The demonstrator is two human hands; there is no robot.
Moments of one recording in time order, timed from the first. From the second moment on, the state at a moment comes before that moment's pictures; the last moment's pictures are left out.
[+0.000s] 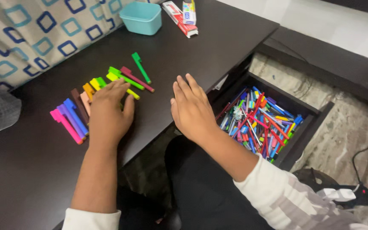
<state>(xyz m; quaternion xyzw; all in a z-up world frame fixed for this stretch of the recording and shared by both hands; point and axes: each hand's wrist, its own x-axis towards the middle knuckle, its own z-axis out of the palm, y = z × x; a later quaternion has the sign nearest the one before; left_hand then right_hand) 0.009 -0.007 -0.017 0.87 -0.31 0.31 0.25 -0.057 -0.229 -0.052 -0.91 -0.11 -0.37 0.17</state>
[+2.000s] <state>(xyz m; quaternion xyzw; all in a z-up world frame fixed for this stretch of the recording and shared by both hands) -0.094 -0.173 -0.173 0.81 -0.34 0.05 0.47 -0.144 -0.398 -0.182 -0.98 0.05 -0.06 0.16</state>
